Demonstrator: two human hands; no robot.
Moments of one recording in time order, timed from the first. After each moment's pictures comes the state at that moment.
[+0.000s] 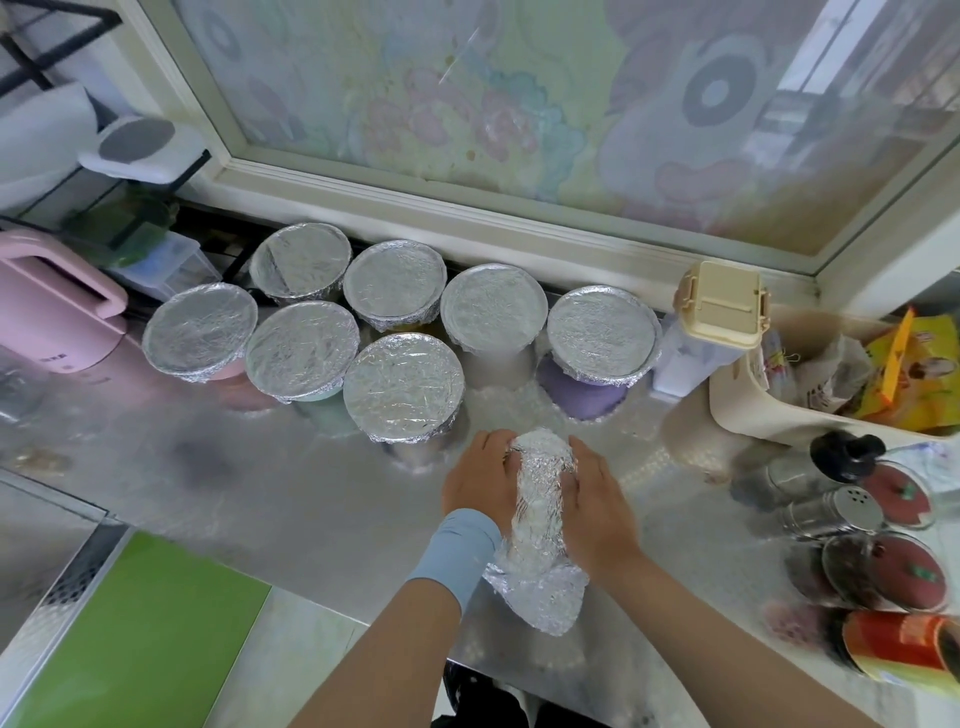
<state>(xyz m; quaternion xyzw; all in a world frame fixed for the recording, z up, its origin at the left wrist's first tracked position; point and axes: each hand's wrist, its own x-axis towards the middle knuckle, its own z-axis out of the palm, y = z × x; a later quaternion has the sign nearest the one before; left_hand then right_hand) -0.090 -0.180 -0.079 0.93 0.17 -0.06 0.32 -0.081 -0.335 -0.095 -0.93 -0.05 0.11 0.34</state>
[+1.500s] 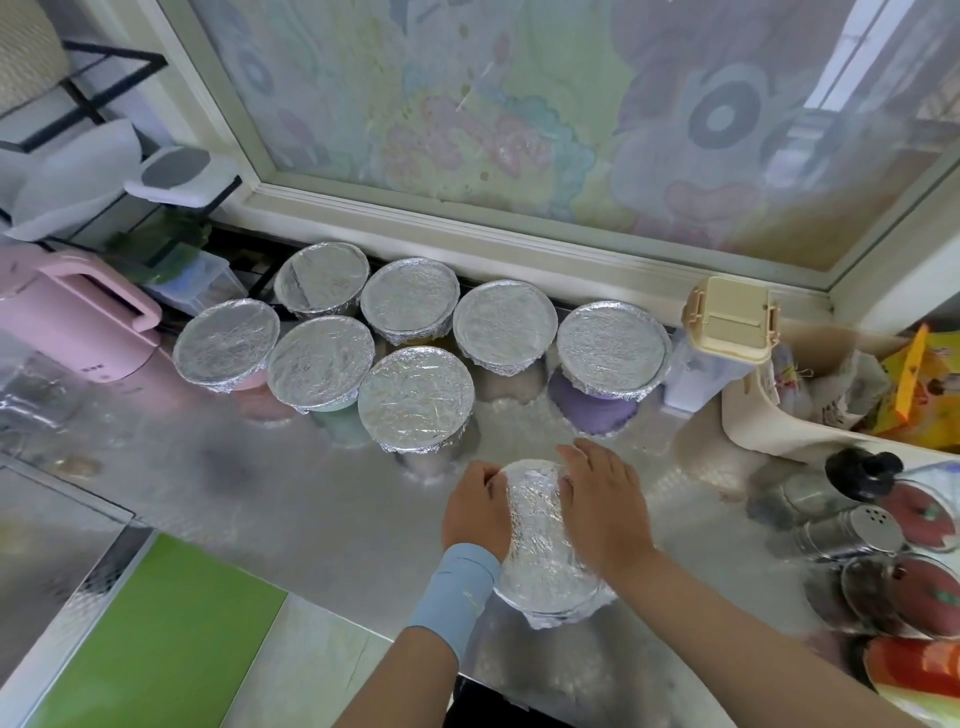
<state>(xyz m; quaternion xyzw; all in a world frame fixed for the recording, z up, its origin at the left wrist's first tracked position) -0.115 -0.184 -0.071 0.84 0.33 -0.03 0.44 -0.064 -0.335 -0.085 -0.97 -0.20 -0.01 0.16</state>
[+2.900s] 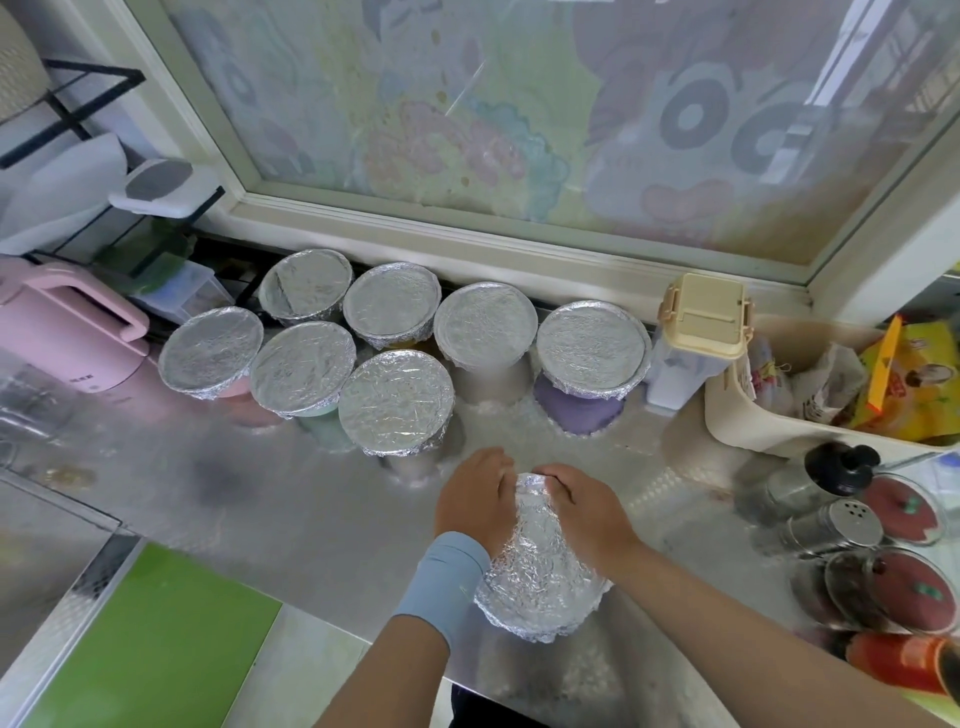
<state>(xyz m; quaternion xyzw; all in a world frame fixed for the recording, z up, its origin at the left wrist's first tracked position) -0.099 -0.195 -0.074 0.93 0.15 -0.04 0.32 -0.058 -0.351 -0.083 -0.88 -0.12 0.20 0.41</state>
